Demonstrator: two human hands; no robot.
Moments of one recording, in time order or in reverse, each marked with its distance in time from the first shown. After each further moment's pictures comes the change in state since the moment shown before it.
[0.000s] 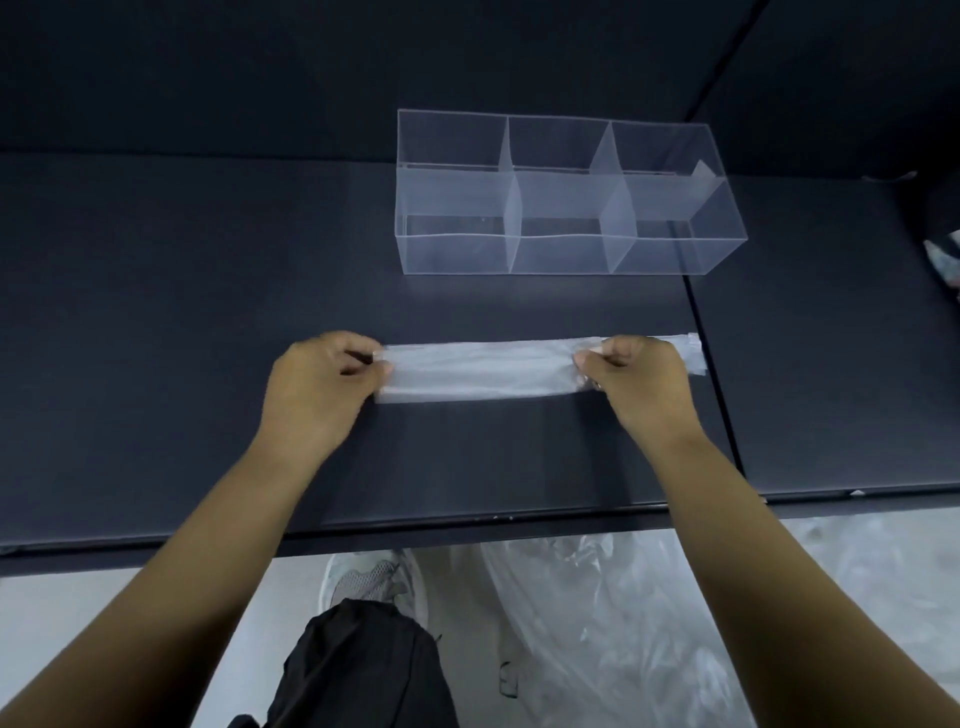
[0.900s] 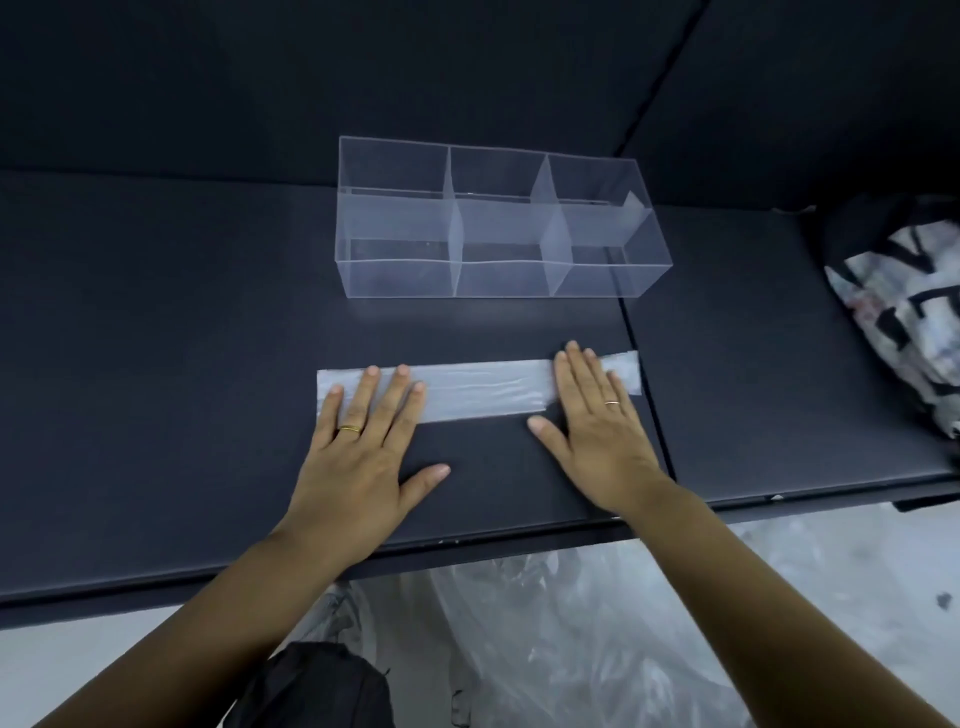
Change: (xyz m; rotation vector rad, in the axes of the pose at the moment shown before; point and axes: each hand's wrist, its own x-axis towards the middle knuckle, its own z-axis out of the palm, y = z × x) left_hand -0.042 0.000 0.060 0.870 -0.248 0.621; right_hand -0.008 0.052 -0.017 -0.887 -0.138 -0.385
